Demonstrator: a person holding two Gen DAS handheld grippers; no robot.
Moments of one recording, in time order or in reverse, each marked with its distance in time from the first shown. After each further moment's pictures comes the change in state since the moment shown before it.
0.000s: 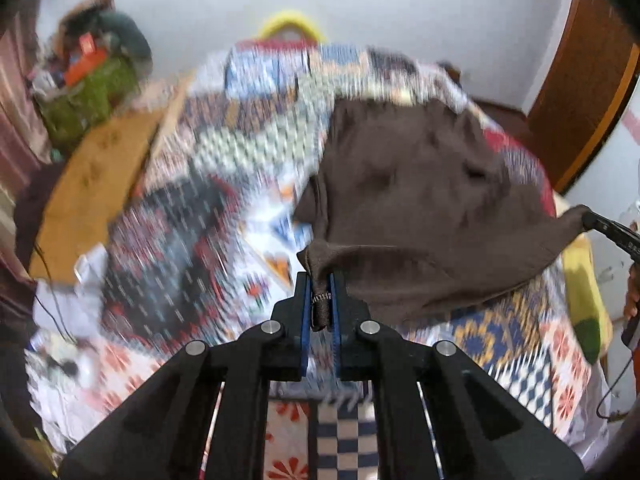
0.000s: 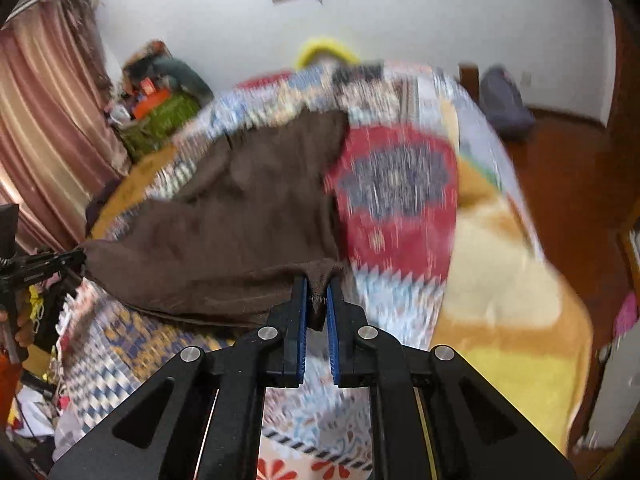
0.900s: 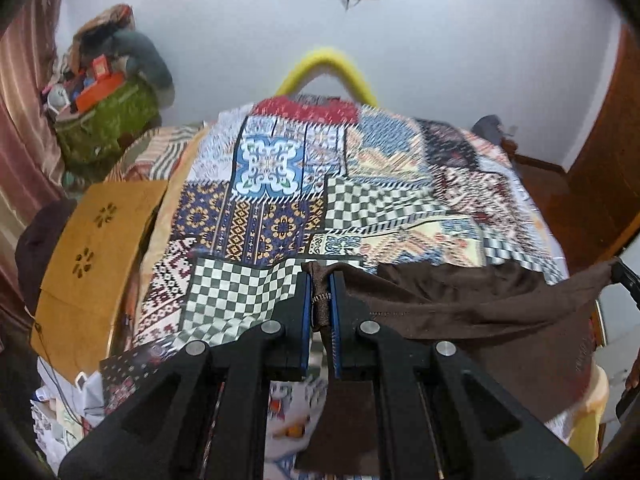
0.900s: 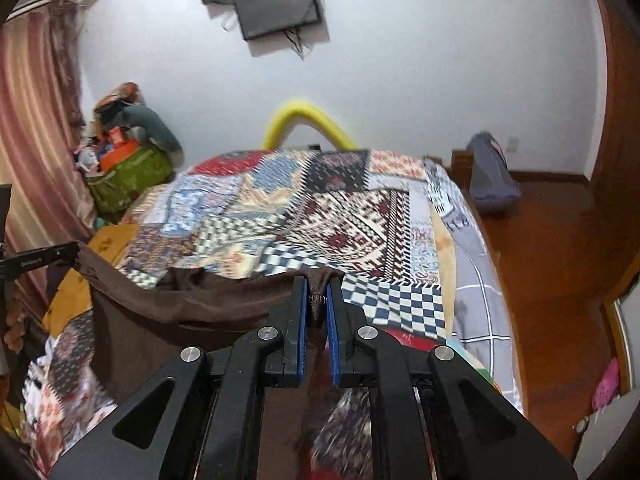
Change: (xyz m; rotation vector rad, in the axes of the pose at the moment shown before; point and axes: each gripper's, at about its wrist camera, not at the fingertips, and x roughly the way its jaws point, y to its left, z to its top) left arm 0.135 0.023 0.210 -0.107 -0.047 0.095; right arm 0.100 -0.029 0.146 0.015 -0.096 -0.126
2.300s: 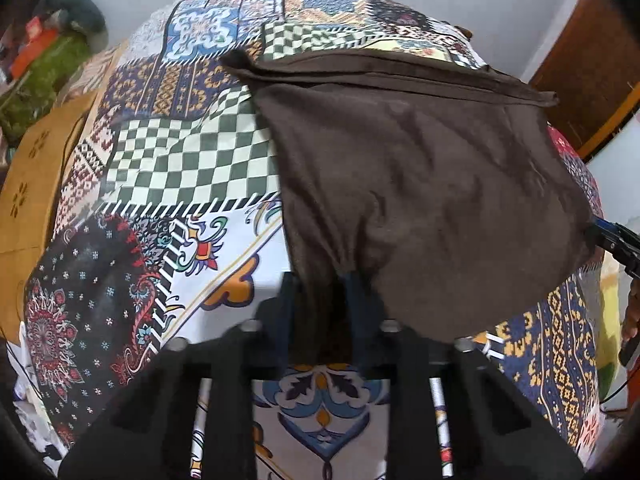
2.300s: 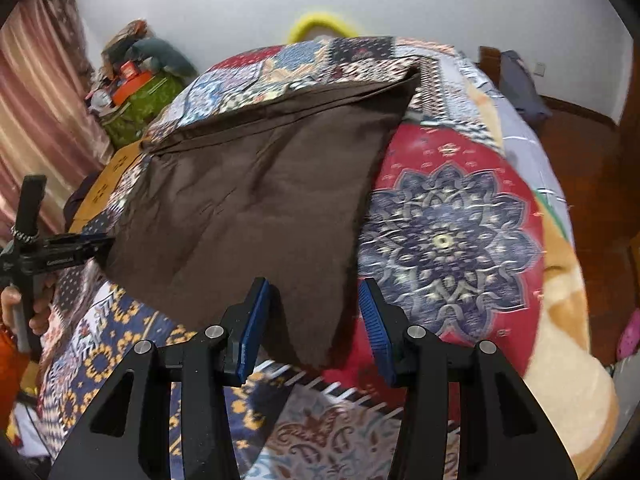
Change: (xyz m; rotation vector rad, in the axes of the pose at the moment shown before) left arm 0.039 -0.008 -0.147 0.161 0.248 -0.163; right arm 0.010 0.028 -0.112 0.000 0.287 0.146
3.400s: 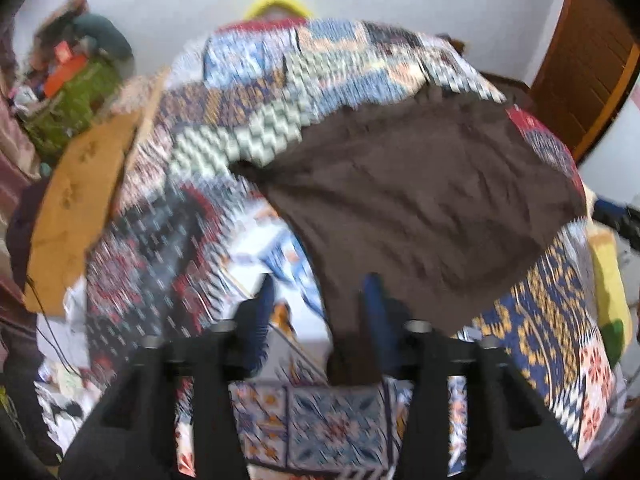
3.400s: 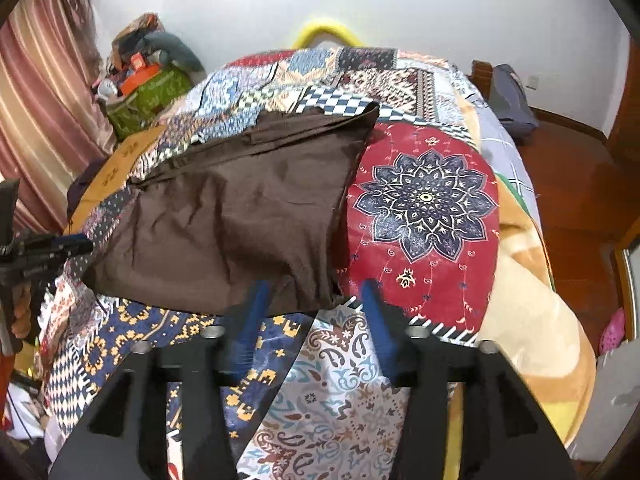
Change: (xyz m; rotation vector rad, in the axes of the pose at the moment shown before) left arm -0.096 -0.010 -0.064 0.032 -0.111 0.097; right arm -0.050 0.020 -0.037 -0.032 -0.068 -0.082
